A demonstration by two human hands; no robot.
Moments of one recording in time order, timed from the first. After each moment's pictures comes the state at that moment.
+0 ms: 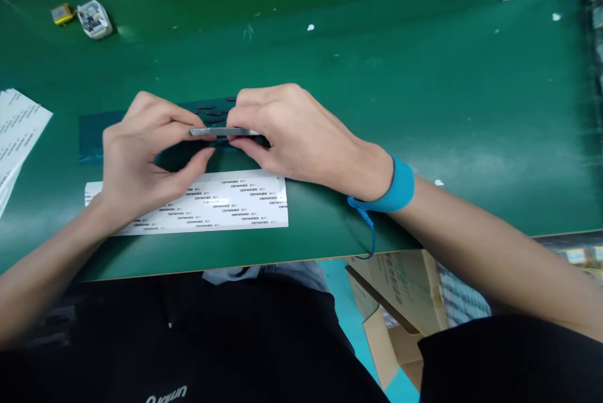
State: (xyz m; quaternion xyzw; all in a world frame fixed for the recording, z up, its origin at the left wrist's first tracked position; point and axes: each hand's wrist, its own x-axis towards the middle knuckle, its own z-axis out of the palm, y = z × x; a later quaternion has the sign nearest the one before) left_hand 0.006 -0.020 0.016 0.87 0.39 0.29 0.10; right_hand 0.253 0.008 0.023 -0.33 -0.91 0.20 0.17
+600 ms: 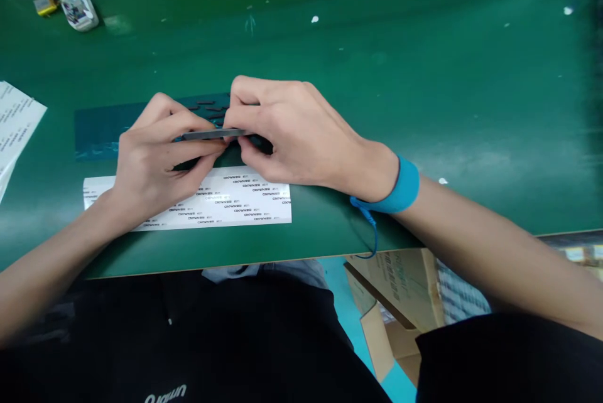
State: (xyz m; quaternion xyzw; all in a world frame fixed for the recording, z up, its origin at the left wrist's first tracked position) left_hand 0.012 -0.021 0.002 0.89 0.35 0.29 0.04; right_hand 0.253 0.003 0.025 -0.34 -0.91 0.16 0.17
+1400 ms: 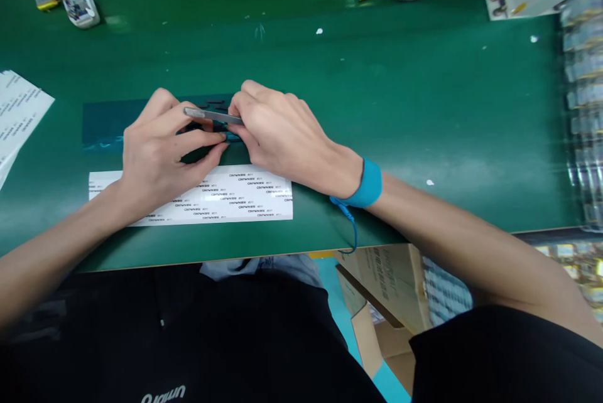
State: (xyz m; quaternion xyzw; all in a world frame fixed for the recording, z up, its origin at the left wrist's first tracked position) left_hand 0.006 -0.021 -0.005 0.87 0.41 0.27 0.04; right_hand 0.229 0.007 0.005 -0.43 -0.87 0.16 0.15
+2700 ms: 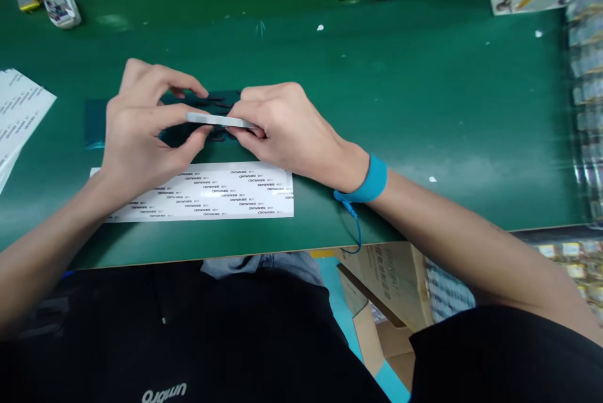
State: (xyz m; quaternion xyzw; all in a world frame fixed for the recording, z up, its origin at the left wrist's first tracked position) left_hand -0.008 0.001 0.007 0.87 0.35 0.34 0.07; right_hand 0.238 0.009 0.006 -0.32 -0.91 0.13 0.24
